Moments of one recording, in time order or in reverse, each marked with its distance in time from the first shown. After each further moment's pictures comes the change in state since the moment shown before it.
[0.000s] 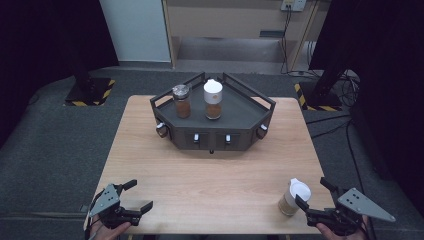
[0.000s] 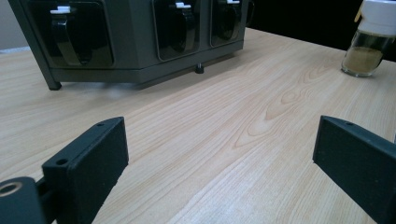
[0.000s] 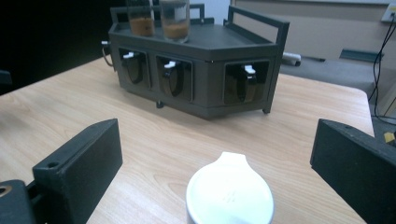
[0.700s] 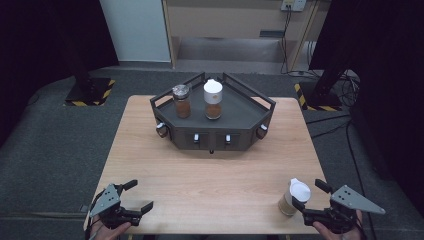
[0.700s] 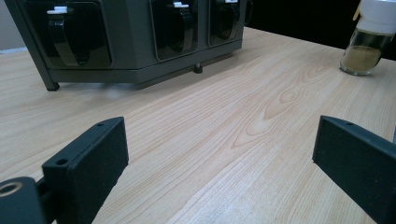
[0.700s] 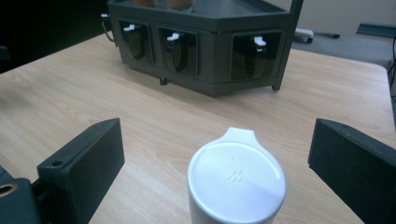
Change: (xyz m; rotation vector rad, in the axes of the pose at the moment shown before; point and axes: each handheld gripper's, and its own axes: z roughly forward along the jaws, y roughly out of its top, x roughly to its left) left arm 0.000 0.001 0.001 0.006 -0.002 0.006; right arm -0.007 0.004 0.012 0.096 0.033 0.012
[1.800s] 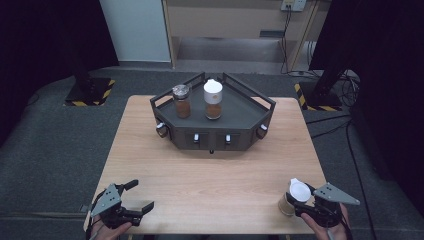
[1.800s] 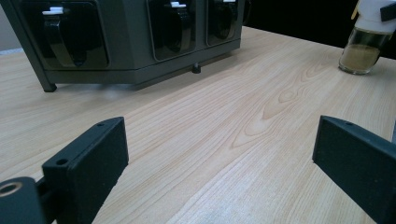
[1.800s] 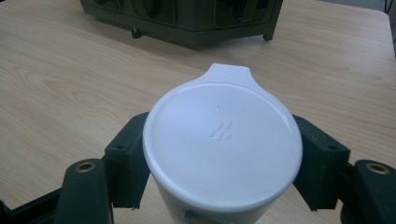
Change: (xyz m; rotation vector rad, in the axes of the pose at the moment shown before) left arm -0.001 0.001 0.002 0.005 -0.006 0.006; right arm 0.006 -0.004 0.035 0.154 -0.079 0.007
